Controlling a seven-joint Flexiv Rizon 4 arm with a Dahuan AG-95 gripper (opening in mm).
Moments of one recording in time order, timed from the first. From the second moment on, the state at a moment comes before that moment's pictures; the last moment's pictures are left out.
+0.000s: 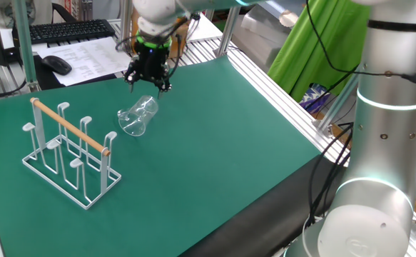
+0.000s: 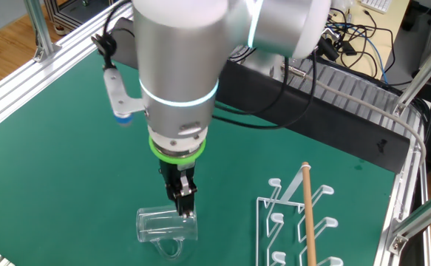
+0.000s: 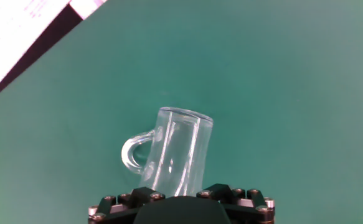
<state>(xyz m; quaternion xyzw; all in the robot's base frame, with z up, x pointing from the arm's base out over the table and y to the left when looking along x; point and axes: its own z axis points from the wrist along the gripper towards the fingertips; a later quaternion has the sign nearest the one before) 0.649 0.065 0.130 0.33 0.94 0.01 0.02</state>
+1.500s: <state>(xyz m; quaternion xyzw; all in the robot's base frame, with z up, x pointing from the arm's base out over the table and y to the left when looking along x) 0.666 0.052 0.084 0.36 0.93 0.02 0.04</state>
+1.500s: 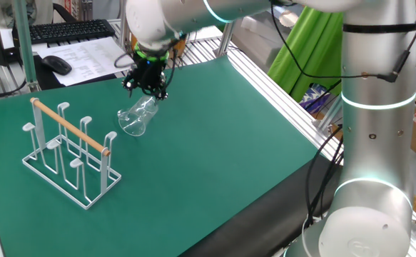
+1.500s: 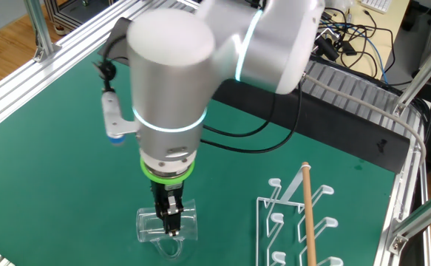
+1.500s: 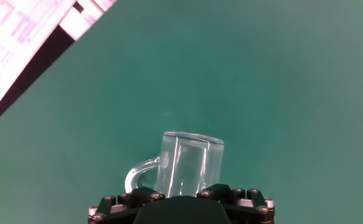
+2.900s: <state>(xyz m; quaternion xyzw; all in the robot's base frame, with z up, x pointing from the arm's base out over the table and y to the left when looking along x) 0.678 0.049 0.043 0.38 0.92 0.05 0.09</state>
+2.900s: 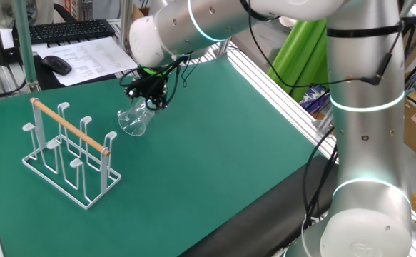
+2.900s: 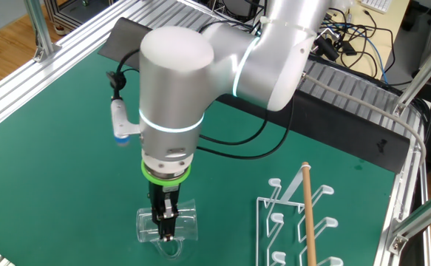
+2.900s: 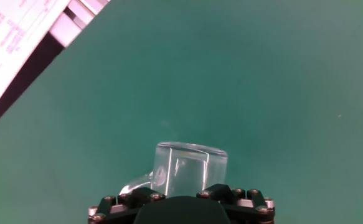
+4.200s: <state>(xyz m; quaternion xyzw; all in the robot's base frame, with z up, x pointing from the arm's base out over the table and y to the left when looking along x) 0.685 0.059 0.019 0.39 0.91 0.07 0.12</state>
